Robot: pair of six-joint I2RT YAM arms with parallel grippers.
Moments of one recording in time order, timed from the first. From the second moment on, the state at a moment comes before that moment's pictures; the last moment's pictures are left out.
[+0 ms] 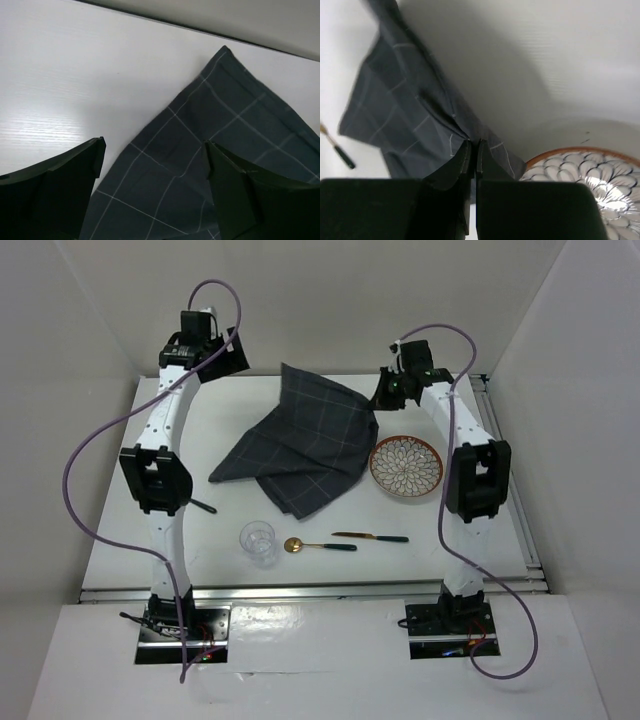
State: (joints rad) left arm -0.07 2.23 2.40 -0.79 0.06 -0.37; right arm 0.19 2.03 1.91 -0.64 -0.30 0.32
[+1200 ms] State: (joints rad) left arm 0.12 2.09 1.57 -0.74 0.21 -0.57; right arm 0.17 2.21 1.99 -0.66 -0.38 0.33
